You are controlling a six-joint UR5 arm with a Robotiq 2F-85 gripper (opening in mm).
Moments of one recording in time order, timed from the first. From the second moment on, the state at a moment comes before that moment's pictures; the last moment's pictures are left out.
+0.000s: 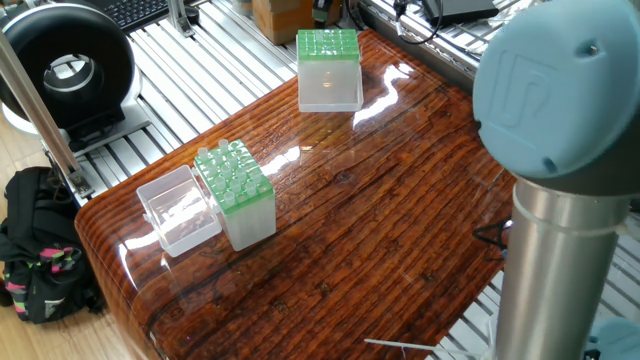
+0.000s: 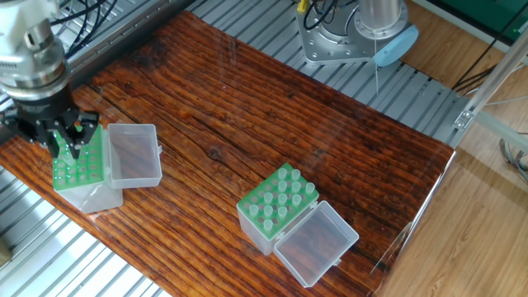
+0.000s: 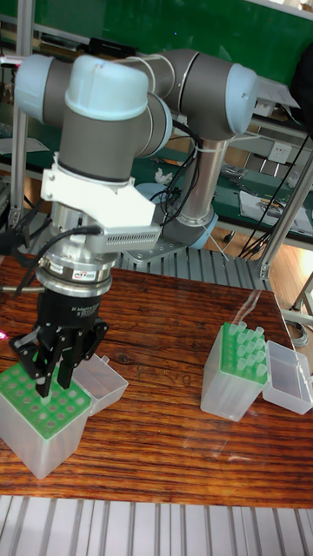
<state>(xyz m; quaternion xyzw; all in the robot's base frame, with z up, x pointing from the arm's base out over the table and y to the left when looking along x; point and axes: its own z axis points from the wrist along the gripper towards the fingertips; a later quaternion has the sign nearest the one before) 0.729 -0.122 0.157 -0.36 0.93 -0.04 0.08</state>
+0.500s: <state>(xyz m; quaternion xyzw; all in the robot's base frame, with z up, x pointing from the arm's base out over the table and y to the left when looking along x) 0.731 -0.127 0.152 -0.37 0.92 -0.04 0.08</state>
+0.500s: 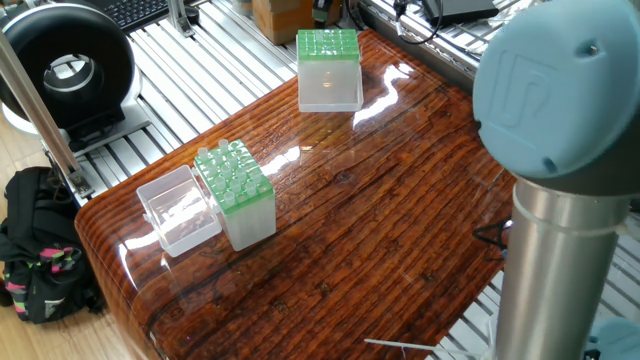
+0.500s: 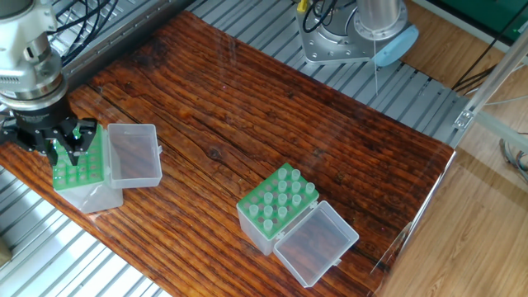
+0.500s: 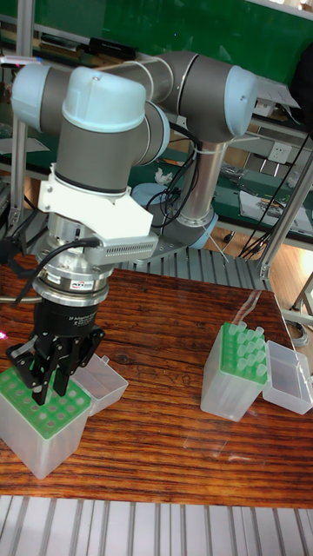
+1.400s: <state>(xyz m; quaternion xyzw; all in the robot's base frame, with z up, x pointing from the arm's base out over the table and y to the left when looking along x) 0.721 -0.133 0.146 -0.39 0.92 -0.03 0.07</state>
